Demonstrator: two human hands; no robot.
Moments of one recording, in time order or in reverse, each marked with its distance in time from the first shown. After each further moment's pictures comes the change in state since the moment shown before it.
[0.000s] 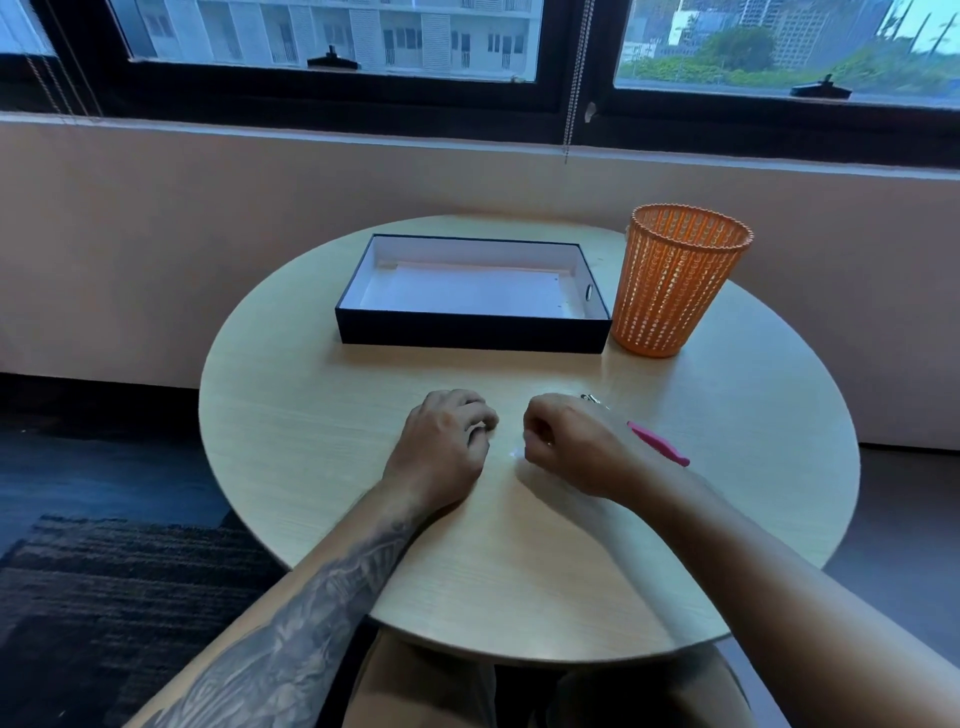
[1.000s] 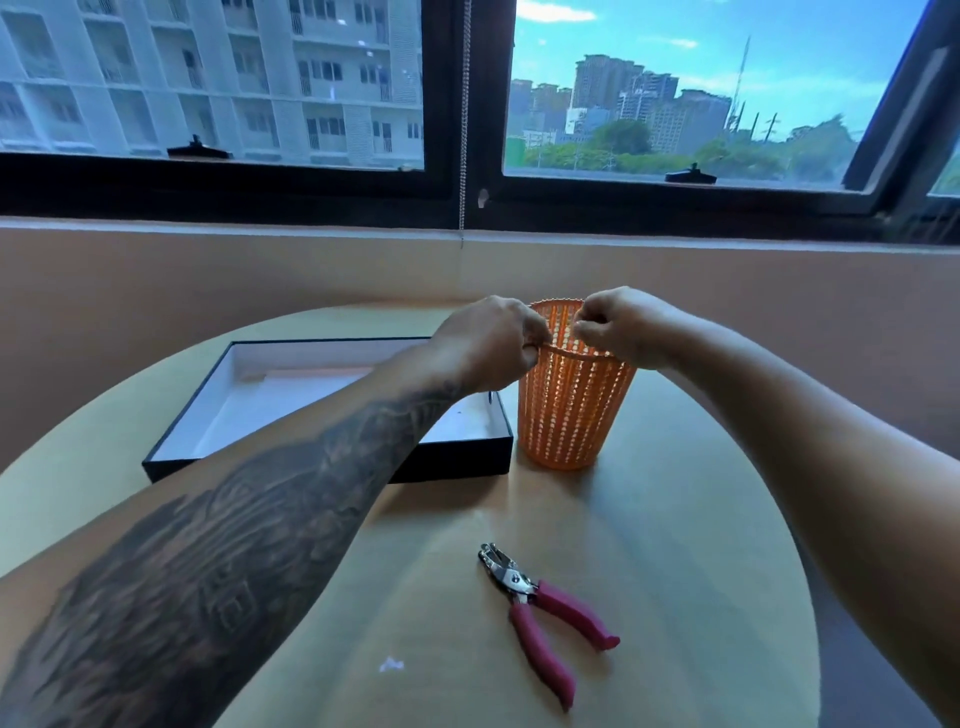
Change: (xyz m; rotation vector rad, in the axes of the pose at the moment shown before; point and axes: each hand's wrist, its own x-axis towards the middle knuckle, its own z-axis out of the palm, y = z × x) left_hand 0.272 0.145 0.008 0.186 -0.127 0.383; right_hand 0.118 0.148 -0.204 -0.033 0.131 0.436
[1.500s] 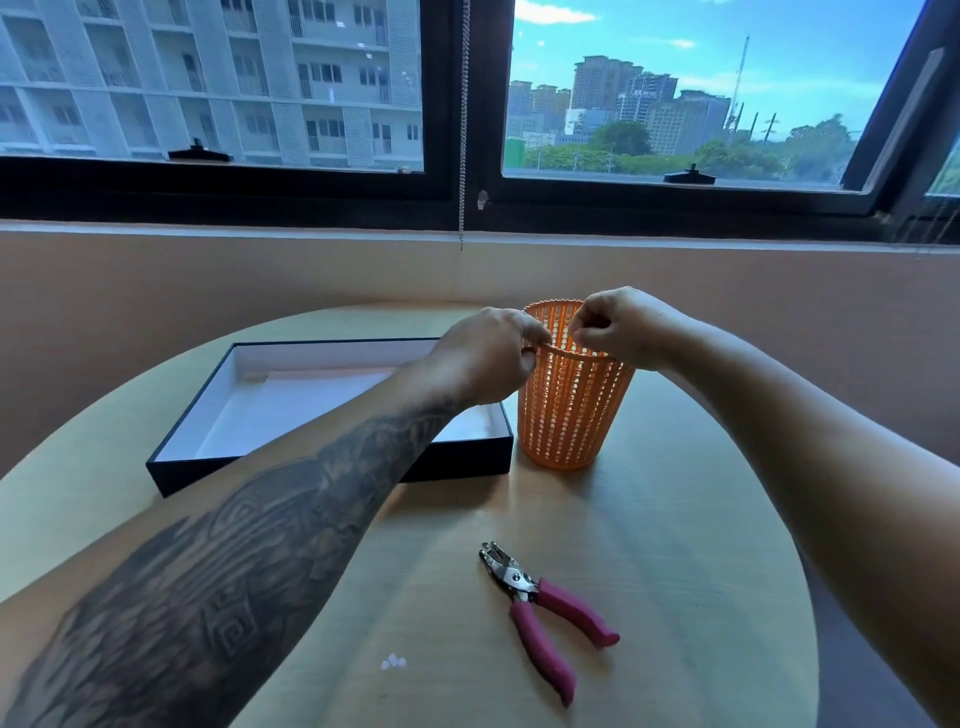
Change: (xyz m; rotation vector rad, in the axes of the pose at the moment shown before) left_hand -0.003 -0.006 0.014 -0.078 0.005 -0.013; right_hand -0.002 0.003 0.002 0.032 0.016 -0.039
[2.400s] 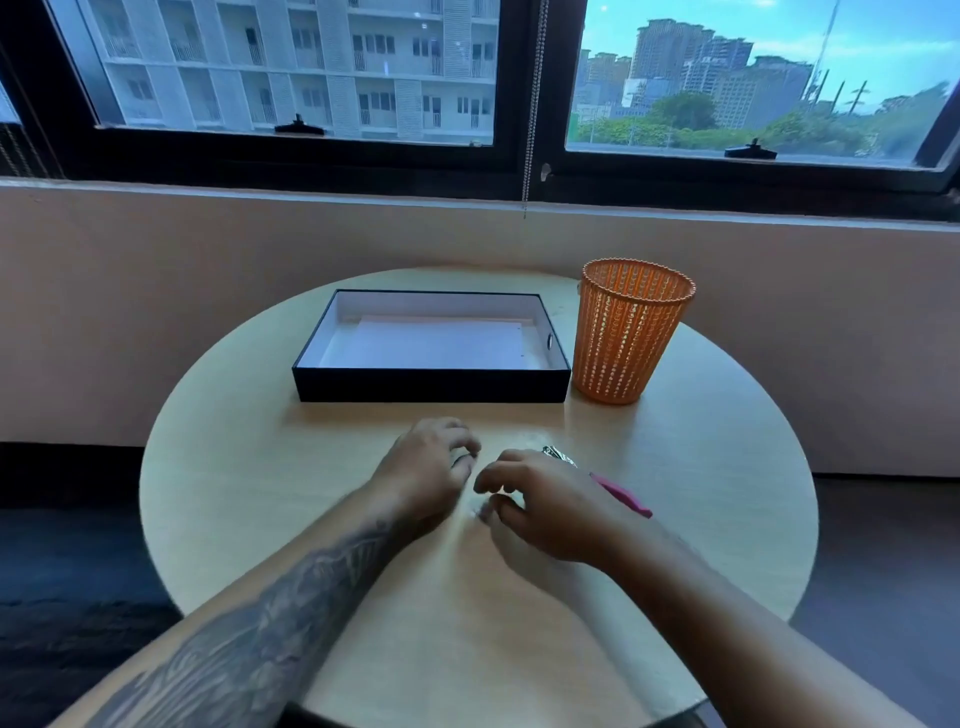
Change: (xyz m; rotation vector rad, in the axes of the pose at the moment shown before) left_hand -0.242 -0.046 0.026 -0.090 -0.066 -0.321; right_hand -0.195 -0.083 0.167 0.007 -0.198 -0.445
